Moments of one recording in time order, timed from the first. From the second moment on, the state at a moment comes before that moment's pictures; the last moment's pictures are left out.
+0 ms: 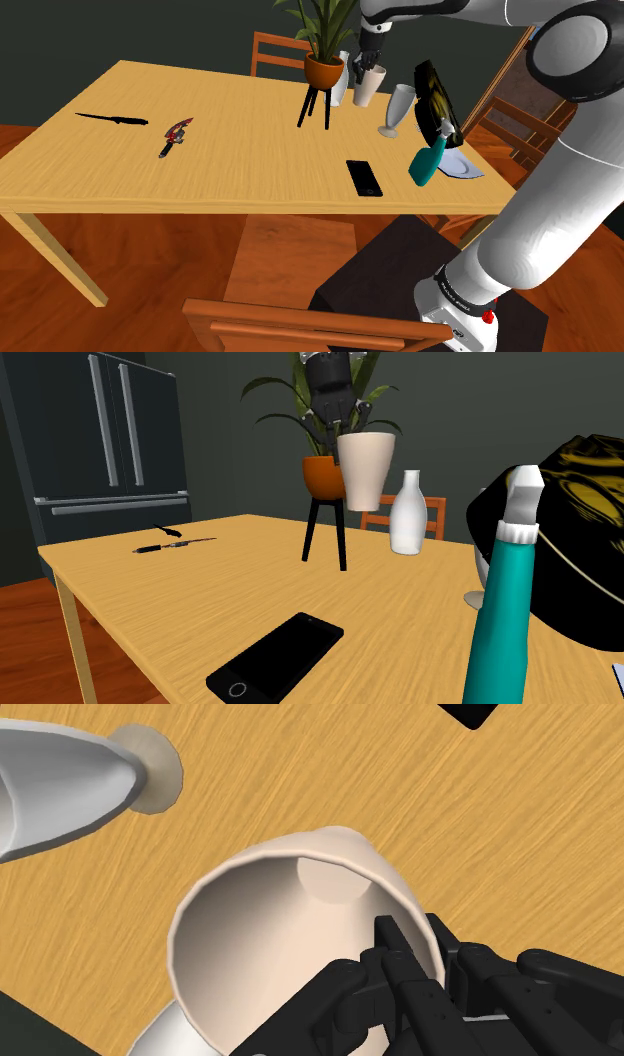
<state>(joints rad) -0.11 0.14 -0.17 -1.66 -0.14 1.91 -0.29</state>
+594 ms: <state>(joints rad) -0.07 0.13 -0.15 -1.61 -0.15 1.84 -0.23</state>
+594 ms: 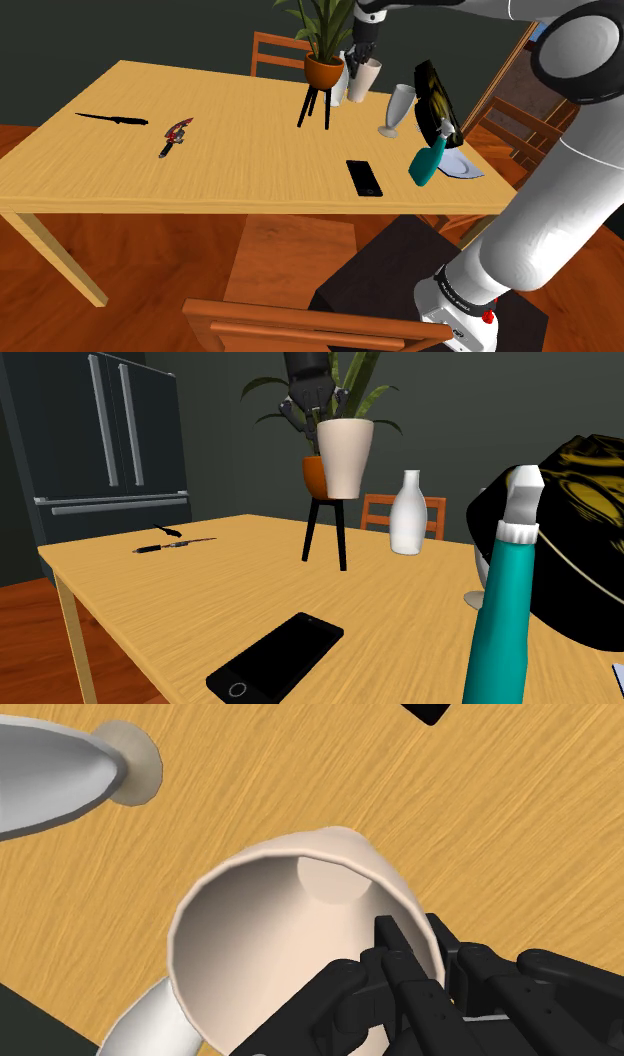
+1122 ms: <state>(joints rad) 0.03 0.15 -0.07 -1.65 -0.18 1.87 -0.04</state>
